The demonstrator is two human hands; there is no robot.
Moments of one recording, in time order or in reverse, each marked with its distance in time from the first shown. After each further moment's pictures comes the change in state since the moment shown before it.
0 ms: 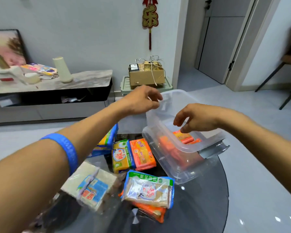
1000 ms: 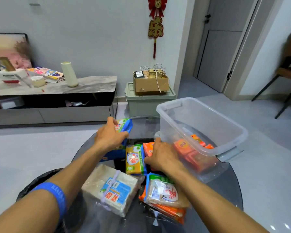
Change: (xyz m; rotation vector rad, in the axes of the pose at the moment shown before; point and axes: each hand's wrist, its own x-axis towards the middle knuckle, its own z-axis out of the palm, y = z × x) left_hand -0.095 -0.141 -0.010 0.127 0.295 -0.584; right_hand 0.050 -0.130 0.138 0.009 0.243 0.275
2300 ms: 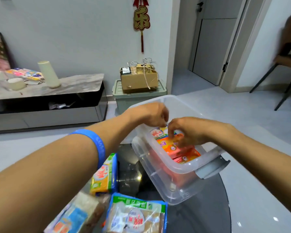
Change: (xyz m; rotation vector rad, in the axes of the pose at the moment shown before) left_hand 0.042 0.218 0.079 0.455 -0.466 0.698; right_hand 0.070 0.162 -0.109 -0.191 -0.283 -0.396
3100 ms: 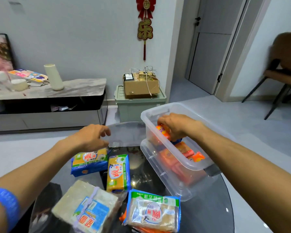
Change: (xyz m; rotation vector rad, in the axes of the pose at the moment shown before) left_hand -0.155 -0.161 0.036 -0.049 0.116 -0.361; right_hand 0.065 -0.033 -0.003 -0.246 0.115 0.068
